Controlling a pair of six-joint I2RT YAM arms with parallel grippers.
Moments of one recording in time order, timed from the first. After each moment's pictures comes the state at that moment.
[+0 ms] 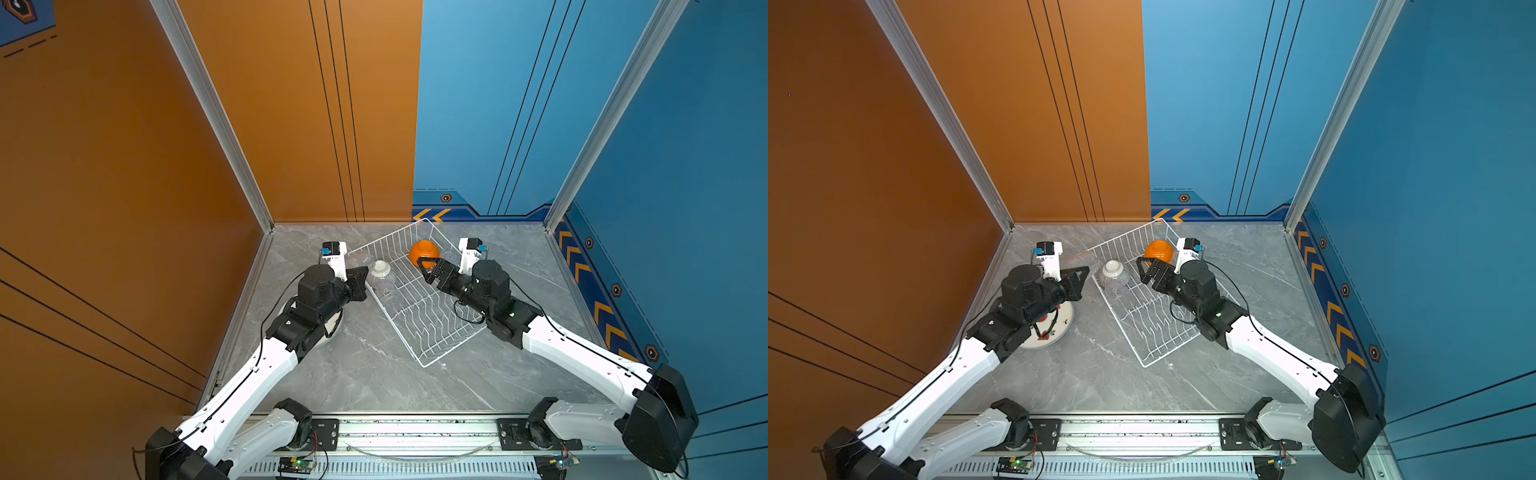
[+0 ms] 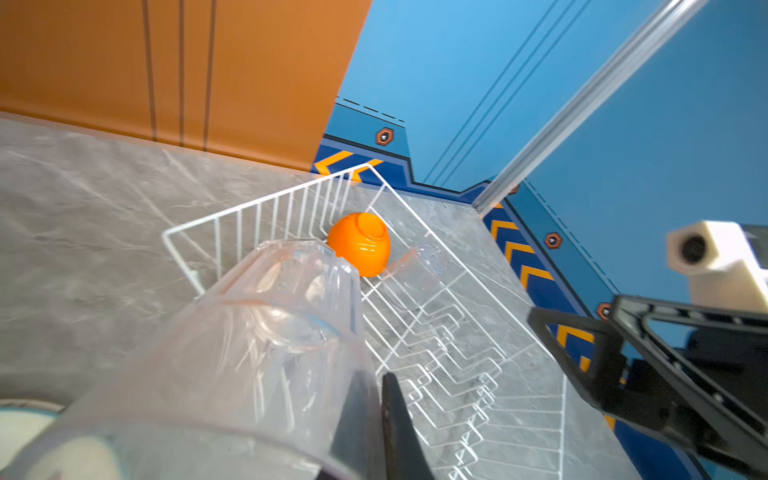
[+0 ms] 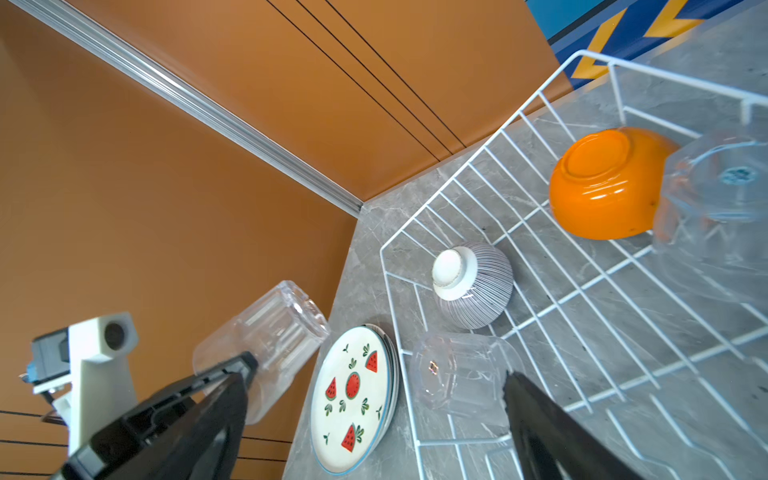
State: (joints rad) left arm -0.43 0.99 0.87 -0.19 0.01 -0.50; right arm 0.68 1.25 0.91 0.10 0.03 0.87
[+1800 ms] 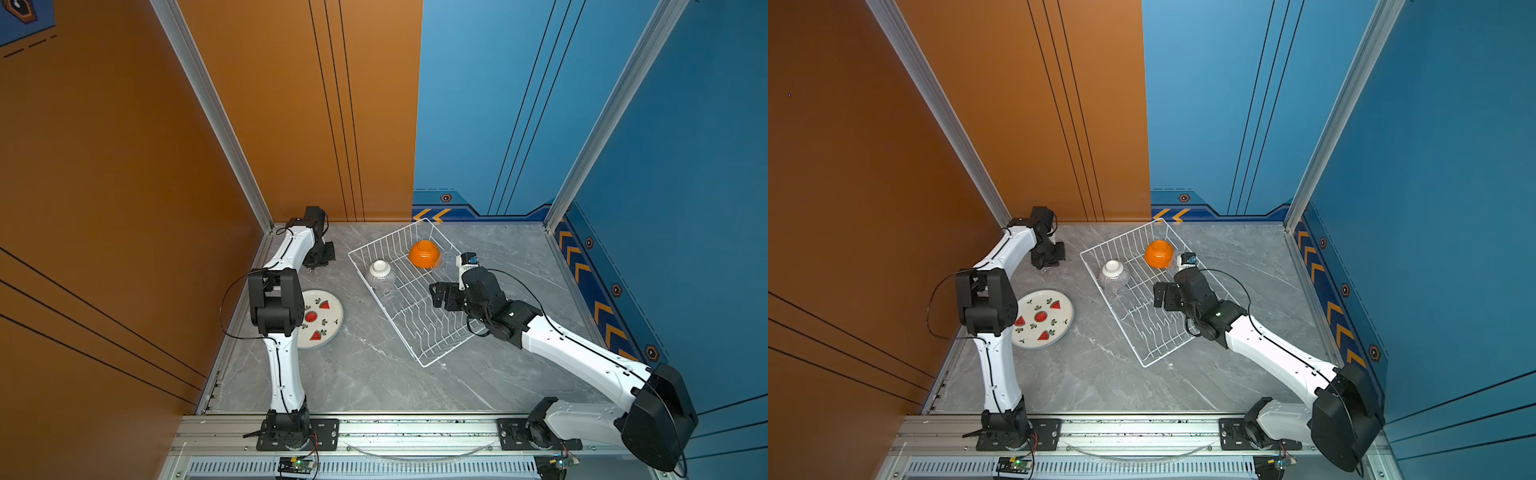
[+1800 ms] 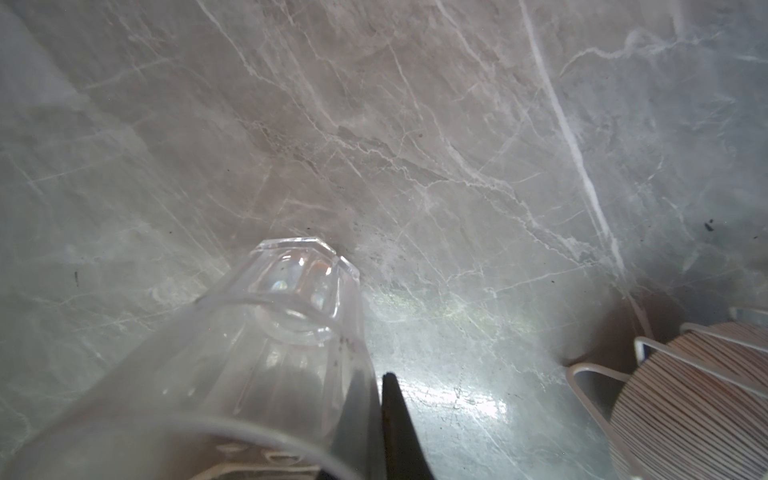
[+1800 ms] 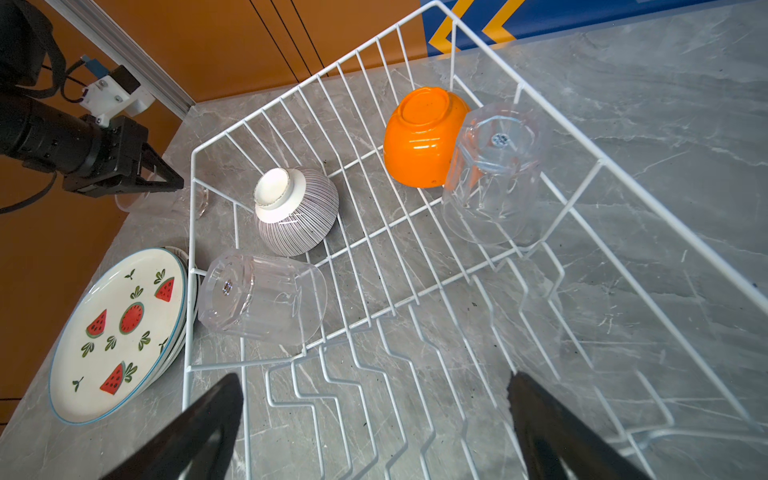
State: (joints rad) left arm -0.01 2.19 1.94 -1.03 -0.03 -0.23; right arm 0.68 1.27 0.91 -0.24 0.17 0.54
